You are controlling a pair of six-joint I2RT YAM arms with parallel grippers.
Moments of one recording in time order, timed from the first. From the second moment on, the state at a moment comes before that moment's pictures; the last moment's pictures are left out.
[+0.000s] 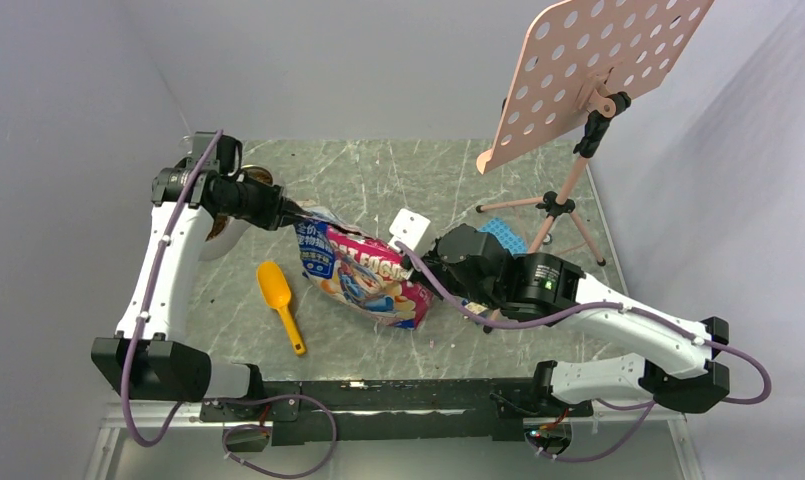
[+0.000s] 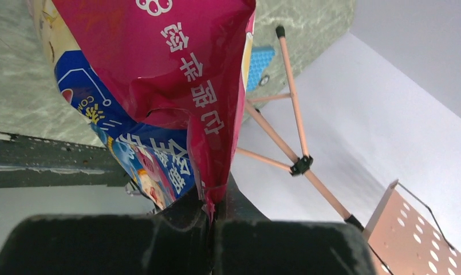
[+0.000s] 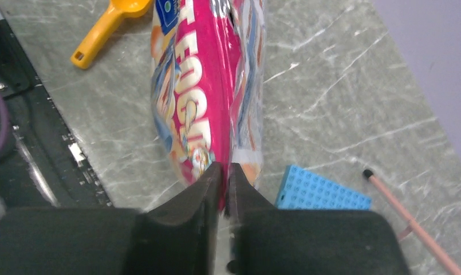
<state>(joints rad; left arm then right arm) -0.04 1.36 1.52 -1.17 0.51 -1.26 1.20 1.12 1.31 -0.71 0.30 -0.13</state>
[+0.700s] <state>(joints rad) -0.01 1.25 1.41 -1.14 0.45 -1.28 1.21 1.79 1.92 -0.81 0.40 -0.12</state>
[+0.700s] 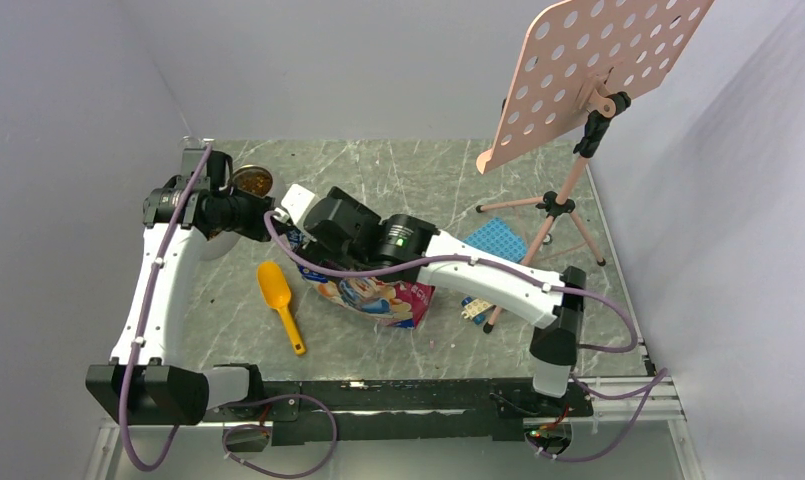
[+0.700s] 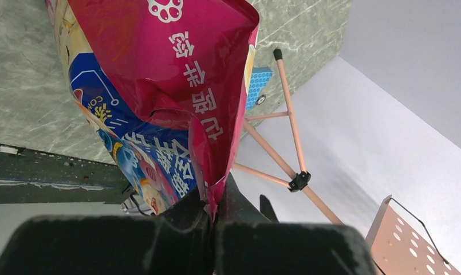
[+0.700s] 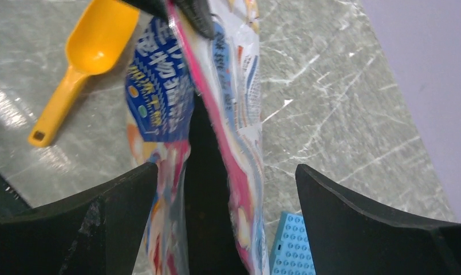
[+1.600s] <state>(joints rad) -0.01 1.20 1.36 -1.09 0.51 -1.29 1.23 1.56 1.64 -0.74 0.47 -0.10</state>
